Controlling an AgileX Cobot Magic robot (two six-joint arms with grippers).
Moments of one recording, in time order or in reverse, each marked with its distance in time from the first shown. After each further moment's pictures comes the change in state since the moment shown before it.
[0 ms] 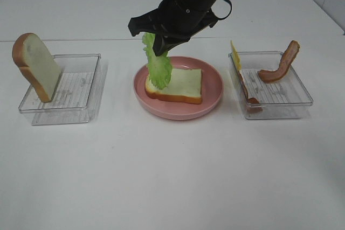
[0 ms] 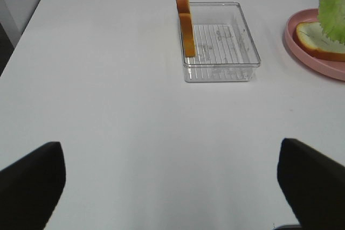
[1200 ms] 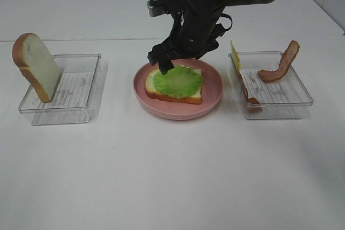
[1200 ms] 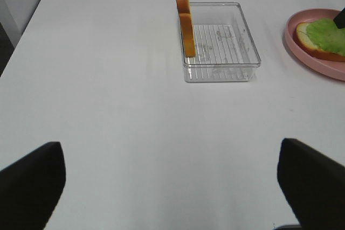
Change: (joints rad) left arm 0.000 0.000 0.000 0.000 0.000 0.000; right arm 0.000 0.131 -0.001 -0.428 -0.120 0.218
